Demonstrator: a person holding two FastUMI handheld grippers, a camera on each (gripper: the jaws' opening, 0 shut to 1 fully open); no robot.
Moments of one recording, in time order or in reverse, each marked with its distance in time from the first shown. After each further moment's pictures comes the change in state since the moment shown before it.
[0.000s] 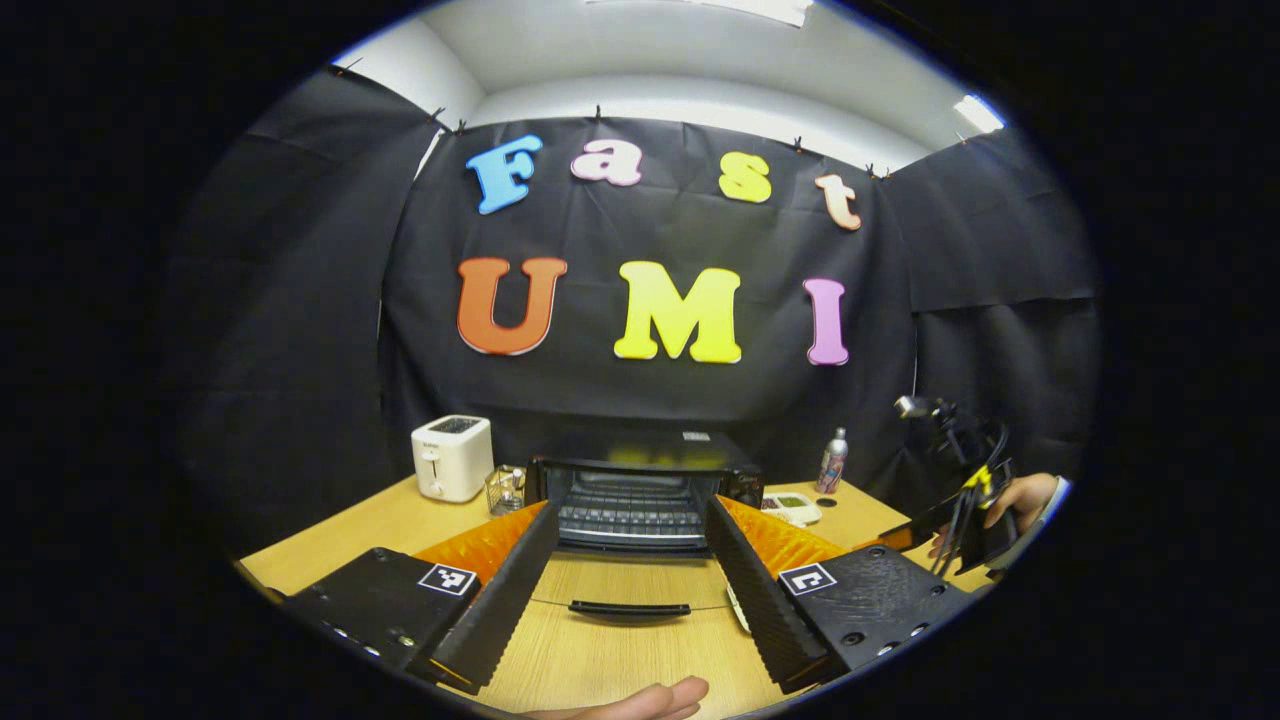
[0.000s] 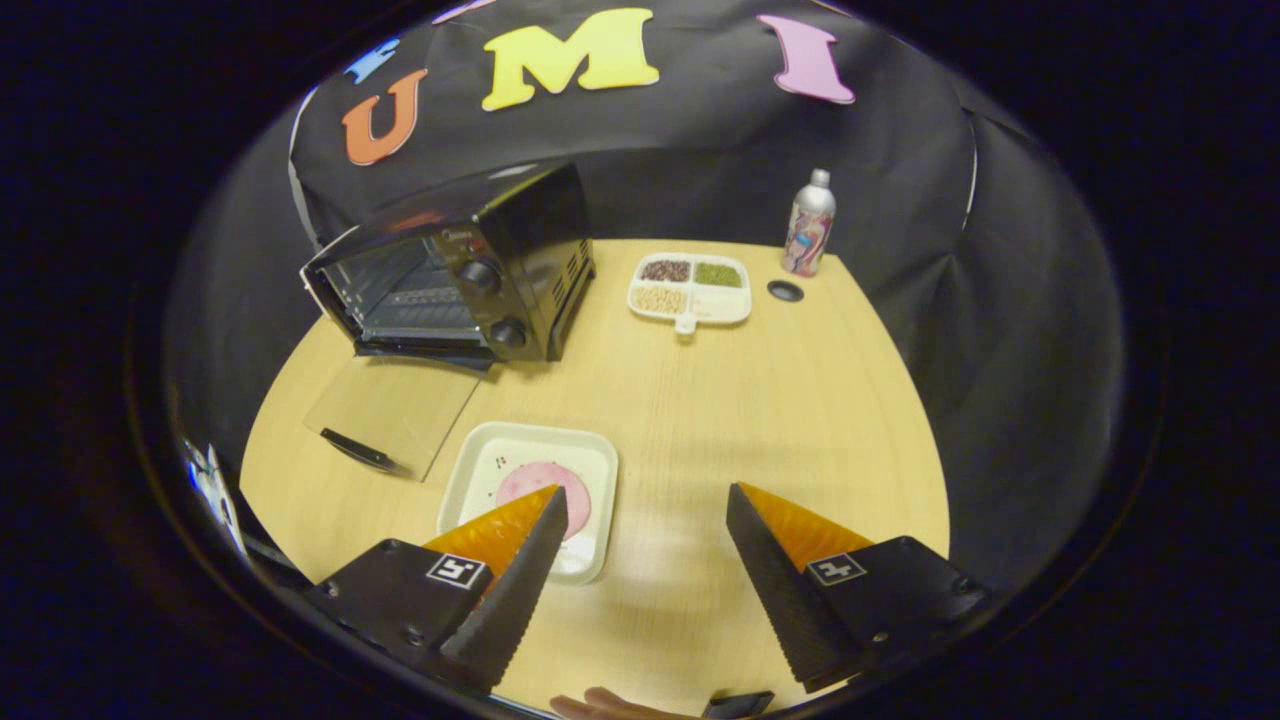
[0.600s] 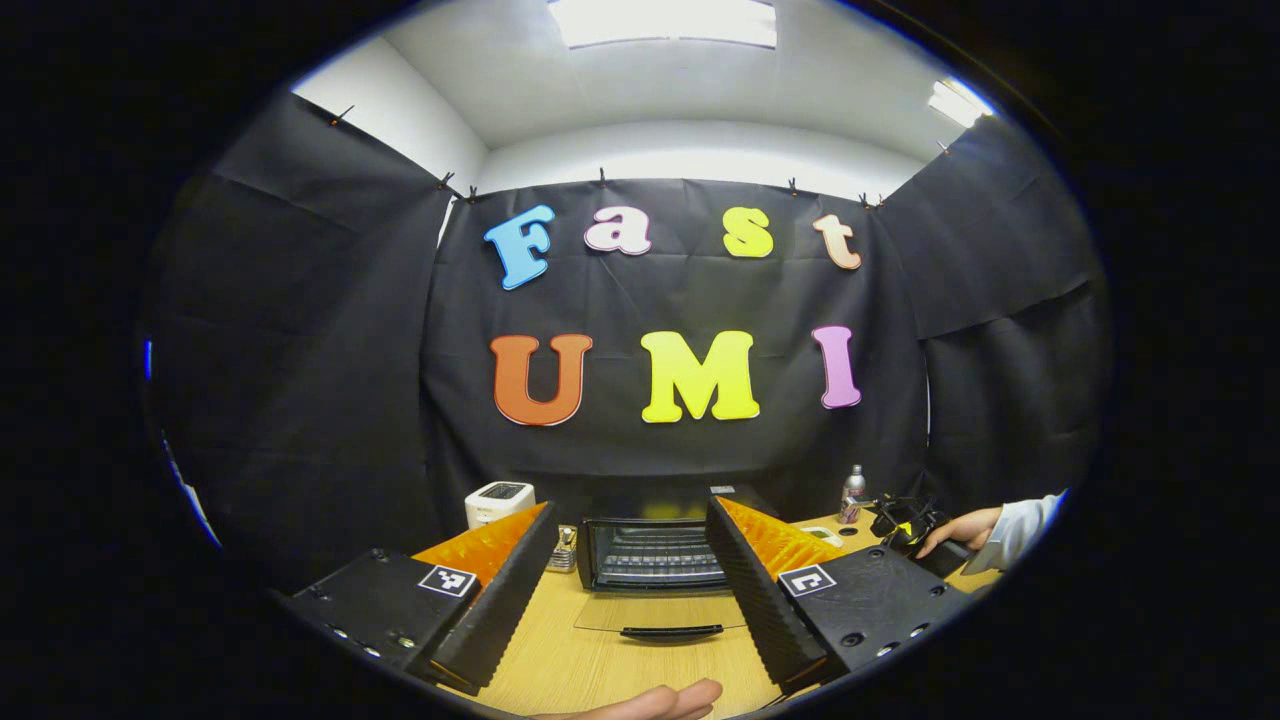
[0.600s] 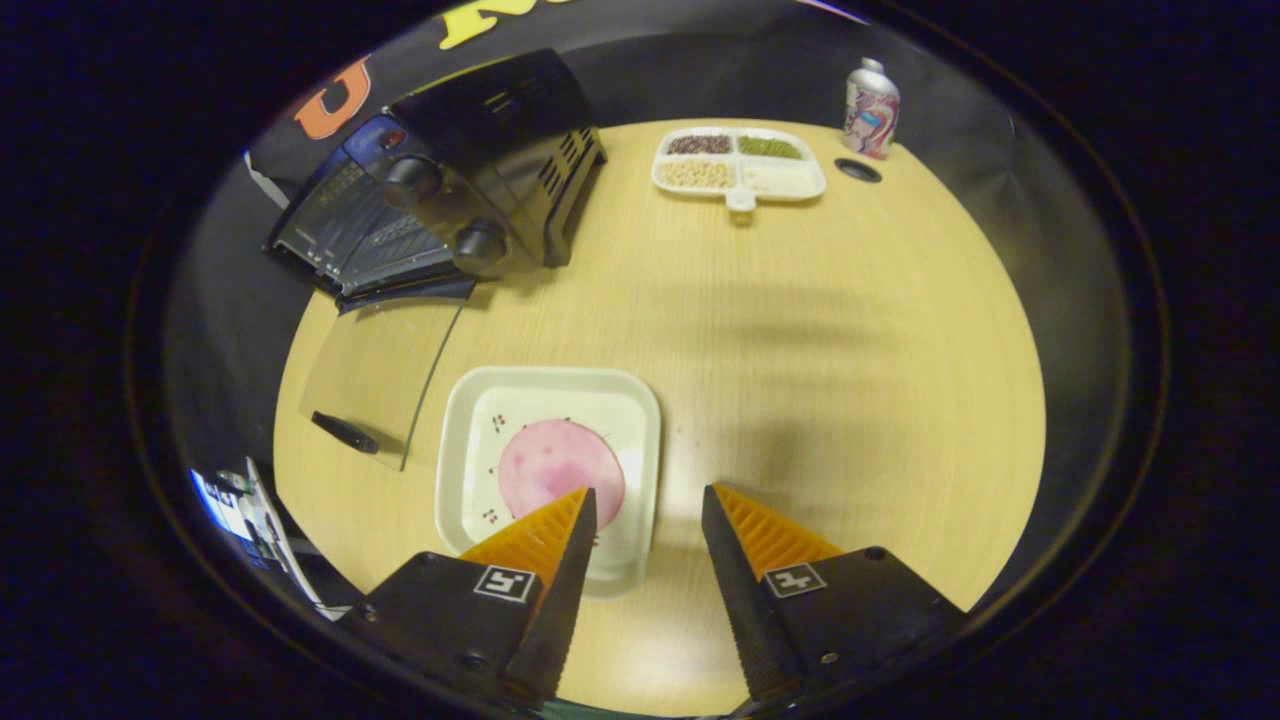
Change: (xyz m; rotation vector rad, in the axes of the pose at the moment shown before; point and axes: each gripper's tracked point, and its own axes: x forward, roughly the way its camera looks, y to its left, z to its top) left arm -0.048 0.025 0.044 0.081 -0.106 0.092; right arm 0.066 0.037 -0.034 0.082 0.360 0.159
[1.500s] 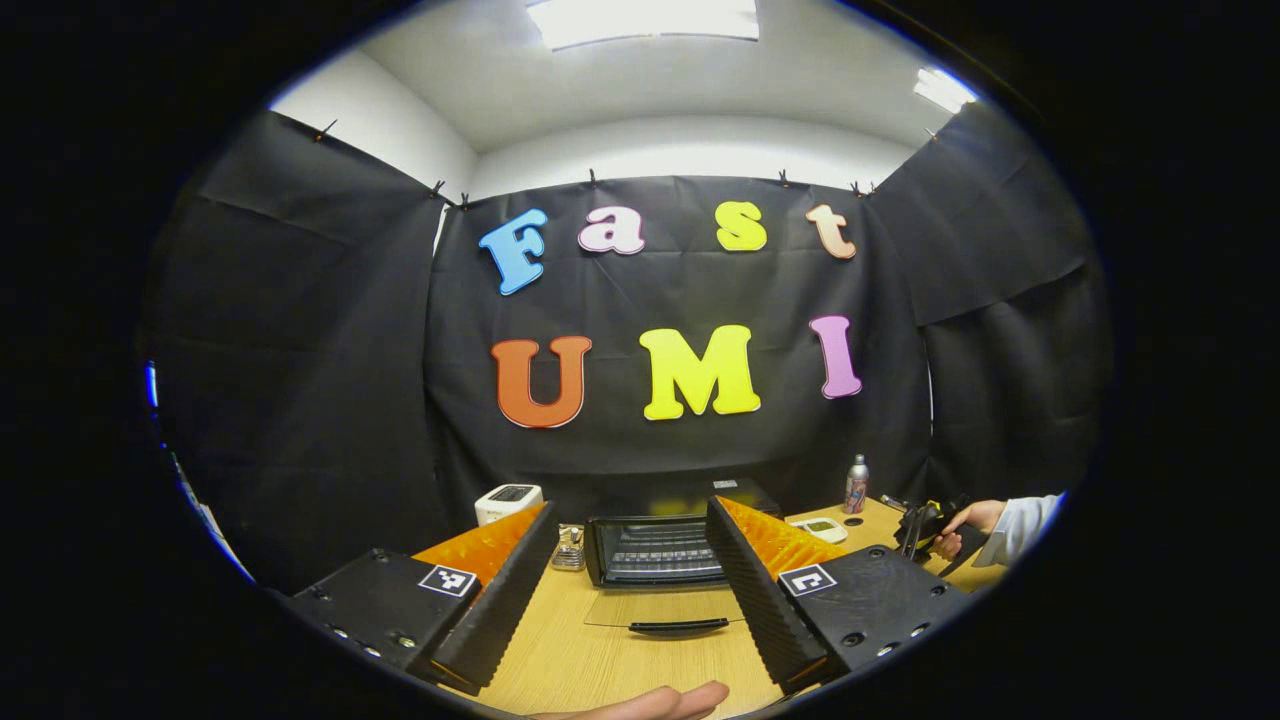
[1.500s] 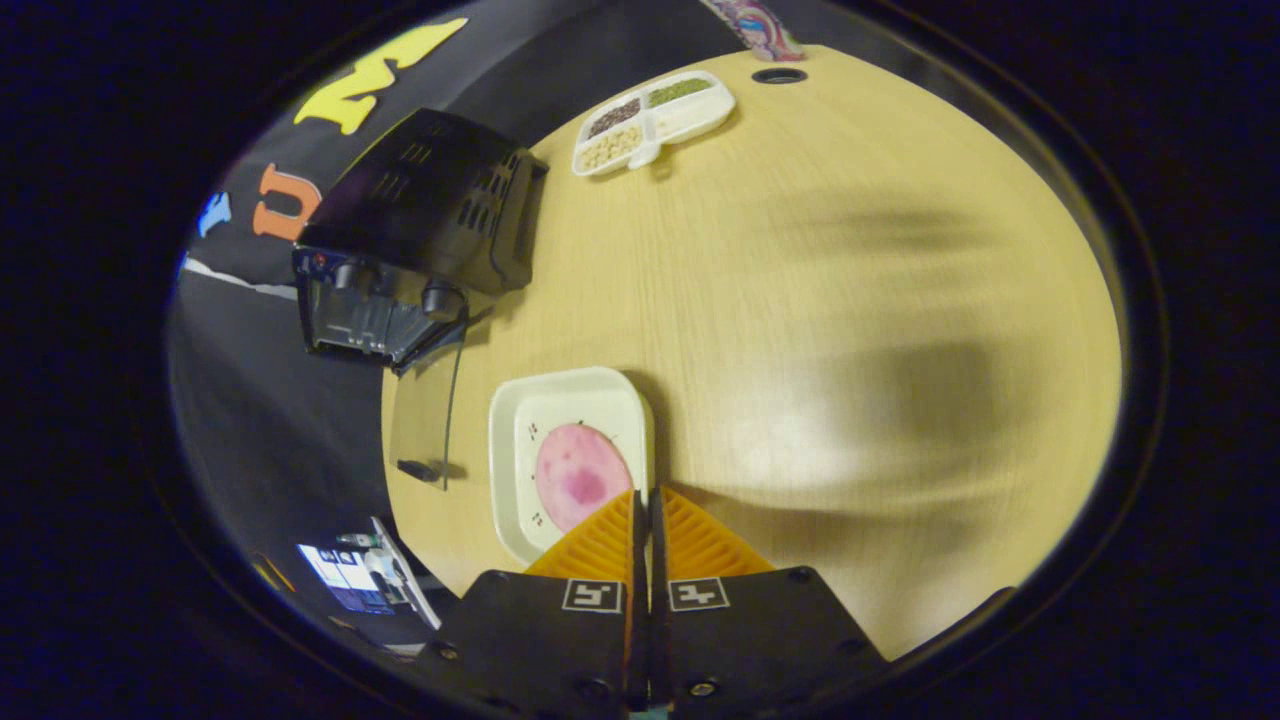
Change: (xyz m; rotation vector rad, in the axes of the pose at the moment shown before) left arm -0.015 -0.014 0.012 0.035 0.007 -0.007; right arm -0.005 -0.031 0.000 0.277 0.030 0.292
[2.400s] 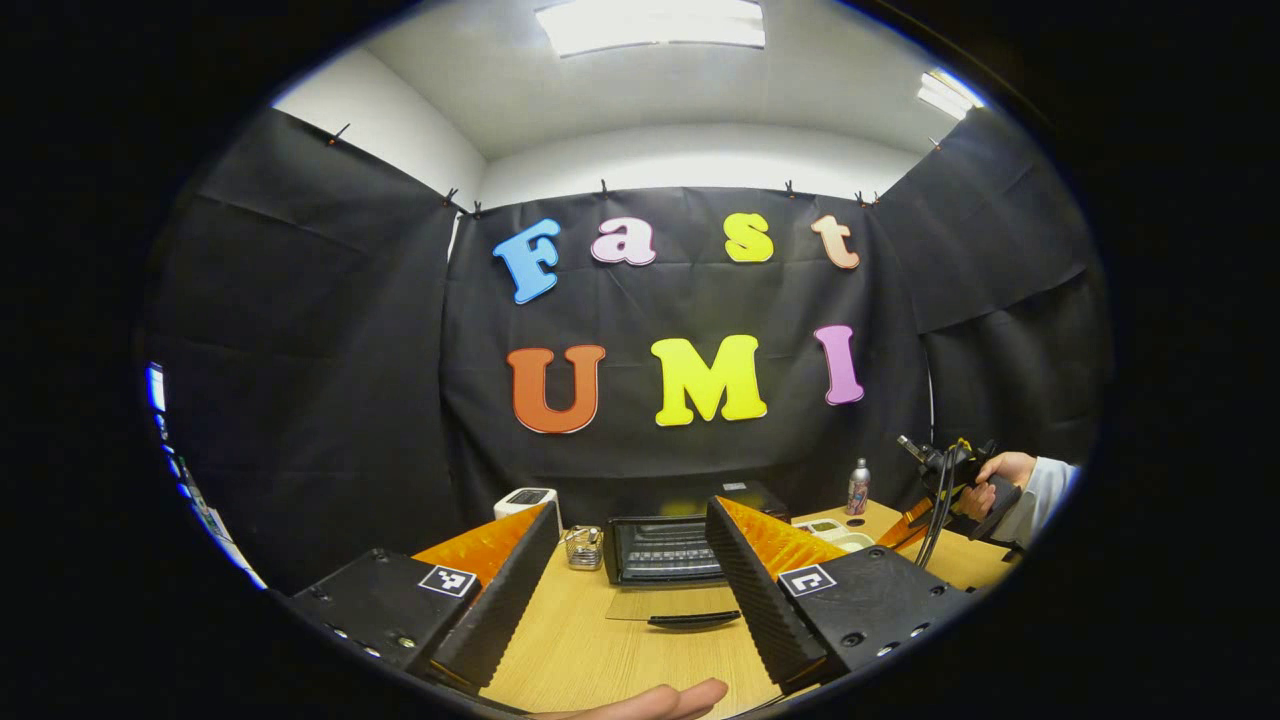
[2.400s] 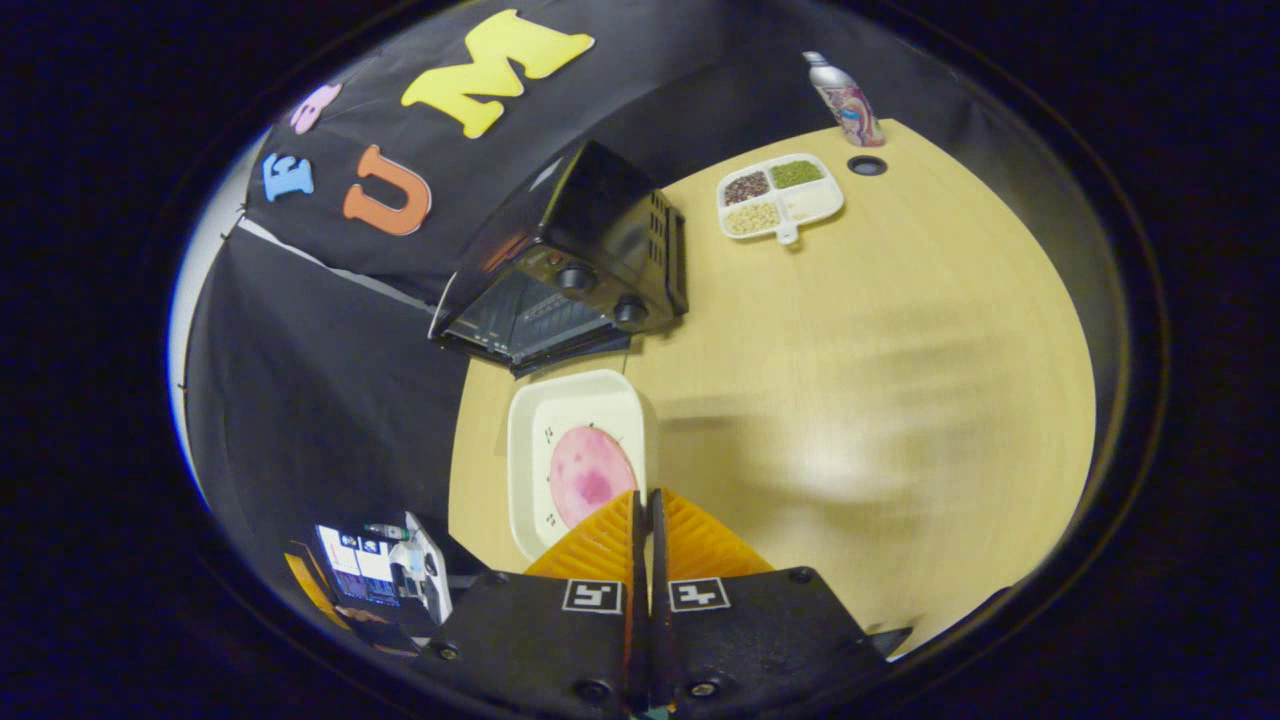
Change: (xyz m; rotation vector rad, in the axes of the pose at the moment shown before) left arm -0.033 0.035 0.009 0.012 -0.007 0.036; right arm -0.086 0.119 -0.037 -0.130 -0.115 0.132
